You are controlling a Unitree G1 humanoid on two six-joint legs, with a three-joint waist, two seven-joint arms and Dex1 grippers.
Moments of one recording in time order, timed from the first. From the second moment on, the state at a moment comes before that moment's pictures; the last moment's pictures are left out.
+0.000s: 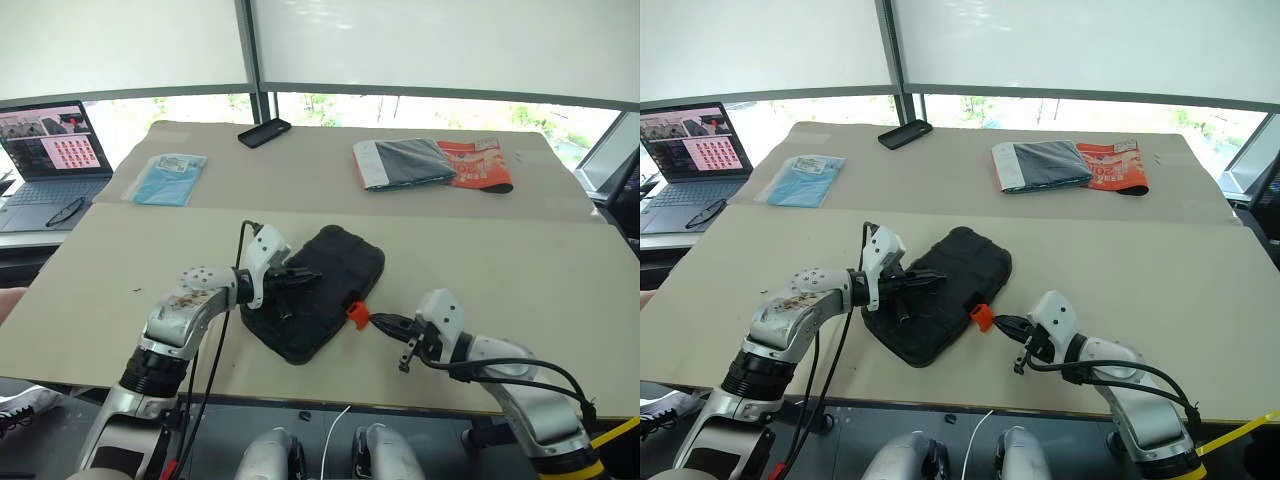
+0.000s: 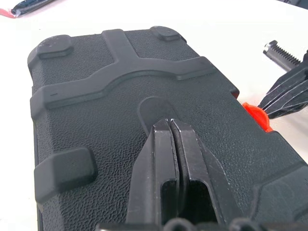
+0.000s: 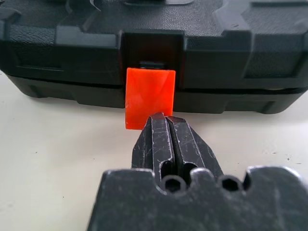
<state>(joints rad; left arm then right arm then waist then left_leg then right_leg) -0.47 0.47 -0.17 -0.05 -0.36 0.61 -0.87 -0.03 -0.54 0.13 -0.34 0.26 0.33 0.73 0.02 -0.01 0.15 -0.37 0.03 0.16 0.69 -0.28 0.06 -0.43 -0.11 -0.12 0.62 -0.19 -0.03</state>
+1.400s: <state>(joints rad) -0.47 0.48 -0.15 -0.07 -0.36 0.65 -0.89 -0.12 -0.42 0.14 -0.27 0.34 0.53 0.75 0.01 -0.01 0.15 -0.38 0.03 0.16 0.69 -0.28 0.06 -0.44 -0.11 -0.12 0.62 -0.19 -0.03</state>
